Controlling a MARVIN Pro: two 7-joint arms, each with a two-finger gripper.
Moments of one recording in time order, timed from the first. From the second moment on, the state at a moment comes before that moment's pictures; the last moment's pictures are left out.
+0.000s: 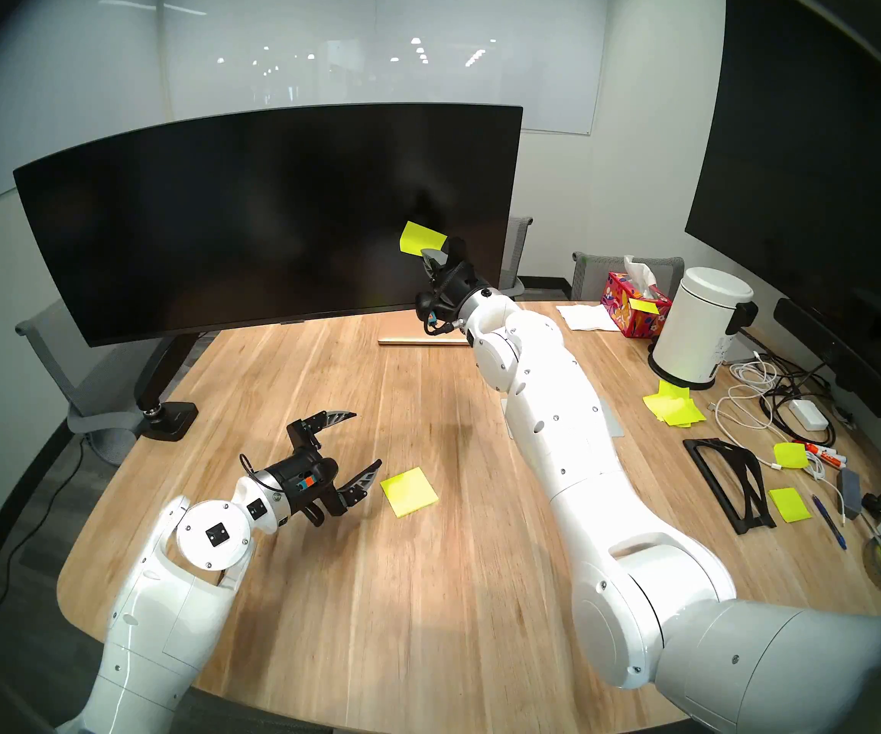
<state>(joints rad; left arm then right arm) 1.70 -1.21 -1.57 -1.70 0.44 -0.33 -0.52 -0.88 -1.70 1.38 -1.12 -1.64 -0.31 -0.02</state>
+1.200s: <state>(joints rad) 1.70 -1.21 -1.57 -1.70 0.44 -0.33 -0.52 -0.90 -1.71 1.39 -1.19 -1.61 -0.37 0.10</state>
